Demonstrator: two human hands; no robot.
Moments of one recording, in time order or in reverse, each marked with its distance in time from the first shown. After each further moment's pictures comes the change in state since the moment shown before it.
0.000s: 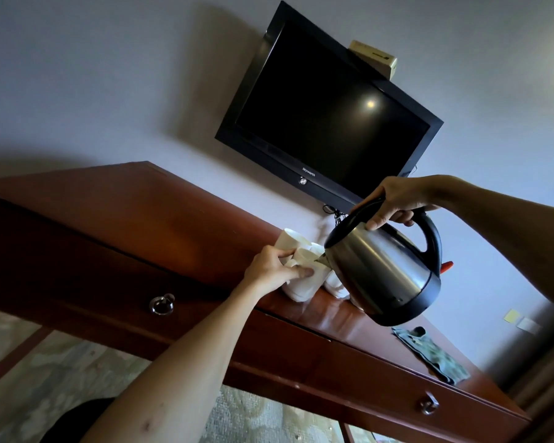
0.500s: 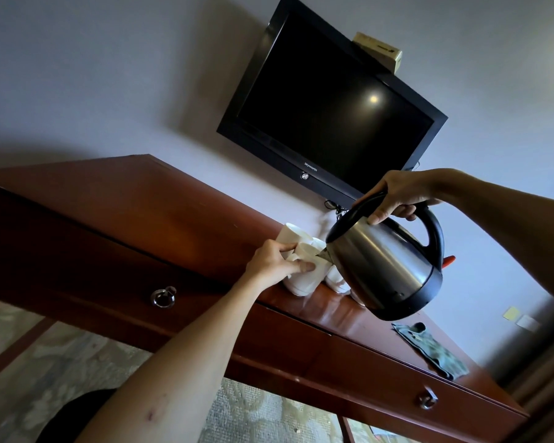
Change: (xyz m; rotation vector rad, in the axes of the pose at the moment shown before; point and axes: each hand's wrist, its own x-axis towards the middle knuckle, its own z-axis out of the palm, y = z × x) left_hand -0.001 0.001 0.000 0.000 0.004 -0.008; right_hand -0.001 -0.005 0.001 0.014 0.003 -0.001
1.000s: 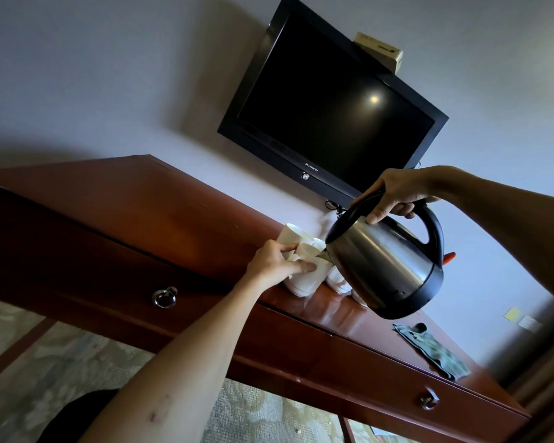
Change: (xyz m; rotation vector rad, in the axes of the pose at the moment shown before) left_hand -0.001 0.002 -0.001 -0.015 -0.002 0.000; right_hand 0.004 -0.006 -0.001 -0.029 -0.005 0.005
